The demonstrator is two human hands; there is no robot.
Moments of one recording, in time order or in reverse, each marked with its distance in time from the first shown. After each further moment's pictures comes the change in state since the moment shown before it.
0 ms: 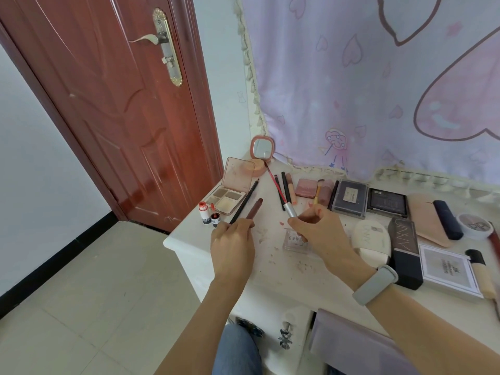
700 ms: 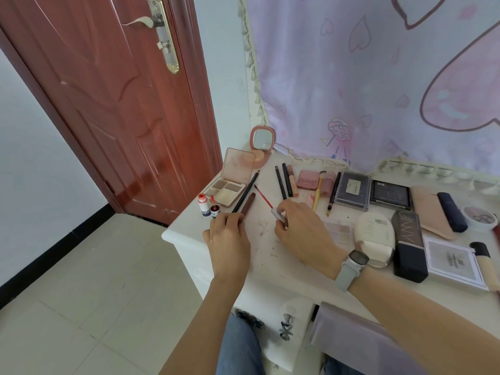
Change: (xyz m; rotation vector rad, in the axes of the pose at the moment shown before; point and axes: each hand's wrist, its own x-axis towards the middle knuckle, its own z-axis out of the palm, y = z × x) left_hand -0.006 -0.012 0.012 -0.095 -0.032 -0.238; right_hand 0.011 0.018 0.028 -0.796 -0.097 -0.473
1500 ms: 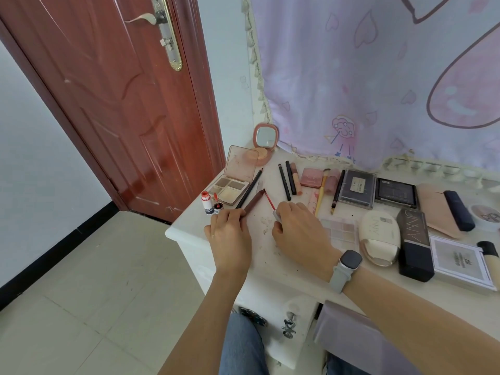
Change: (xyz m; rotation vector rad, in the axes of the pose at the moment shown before) left_hand 0.006 -0.002 0.002 0.017 0.009 -0.007; right_hand -0.003 -0.012 0.002 -0.169 -0.042 -0.071
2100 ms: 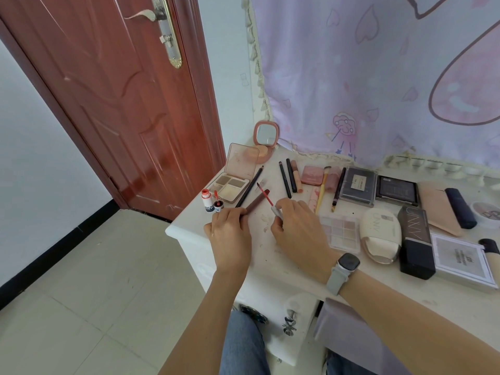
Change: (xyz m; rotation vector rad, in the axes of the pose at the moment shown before) left_hand -0.001 -0.001 0.000 -0.058 0.015 0.004; right_hand -0.003 -0.003 0.008 0.052 0.092 0.048
